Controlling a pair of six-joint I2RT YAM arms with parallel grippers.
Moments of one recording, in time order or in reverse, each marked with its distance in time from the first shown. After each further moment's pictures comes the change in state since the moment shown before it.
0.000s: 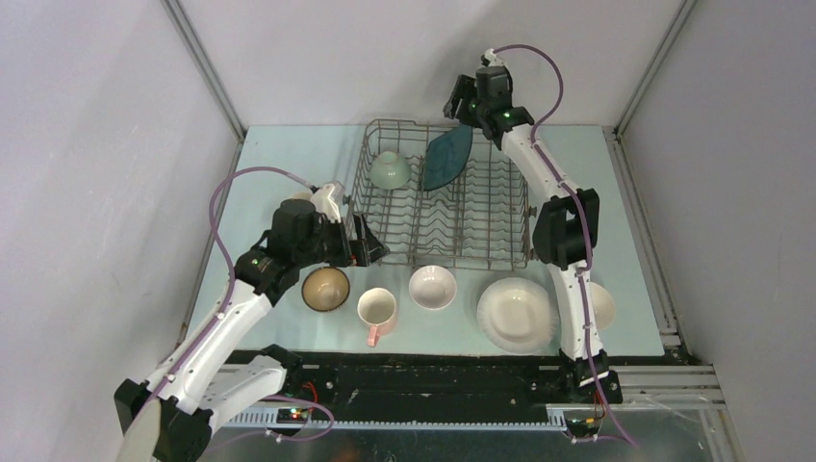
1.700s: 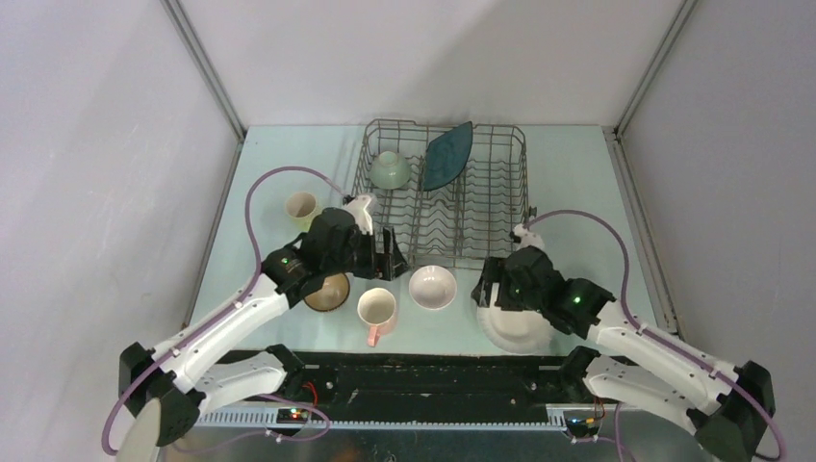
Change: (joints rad) left arm -0.227 0.084 0.004 0.025 -0.156 -0.057; right arm 0.418 -1.506 -1.692 -0.171 0.103 0.235
